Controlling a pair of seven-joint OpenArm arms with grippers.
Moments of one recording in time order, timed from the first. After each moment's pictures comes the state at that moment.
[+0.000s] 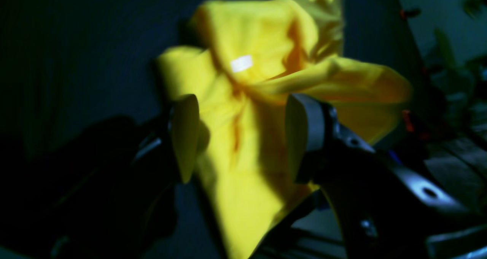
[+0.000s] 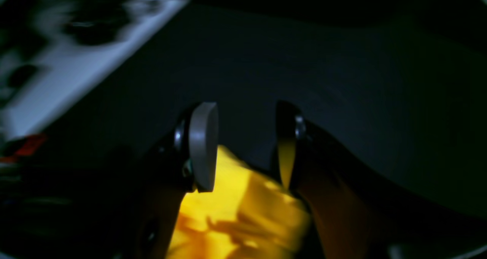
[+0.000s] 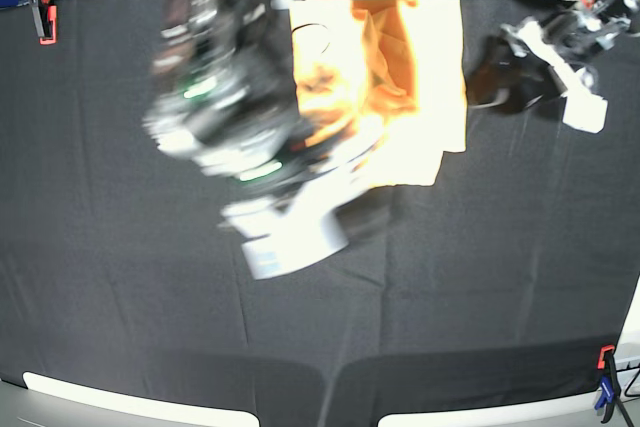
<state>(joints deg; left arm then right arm) 25.9 -10.1 -23.8 110.1 -61.5 -40.3 56.0 -1.4 -6.6 -1.8 116.6 21.4 25.4 -56.1</state>
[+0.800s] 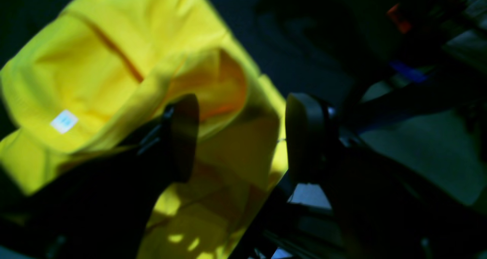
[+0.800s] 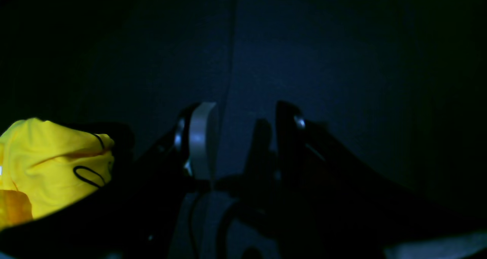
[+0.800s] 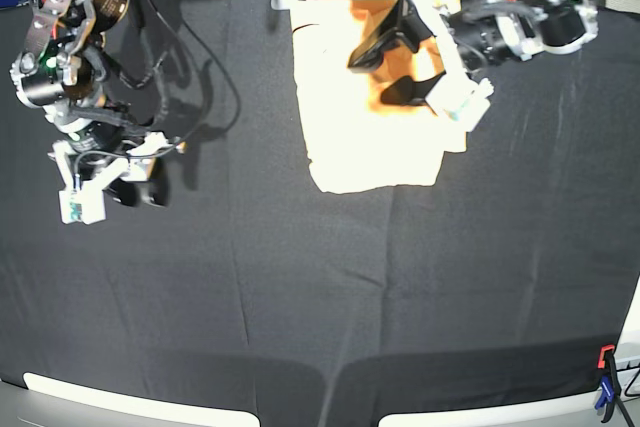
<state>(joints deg) 23.8 -8.0 -0.5 120.0 -38.0 -40.4 55.9 -8.2 5.4 25.1 116.6 27.9 25.0 -59.6</state>
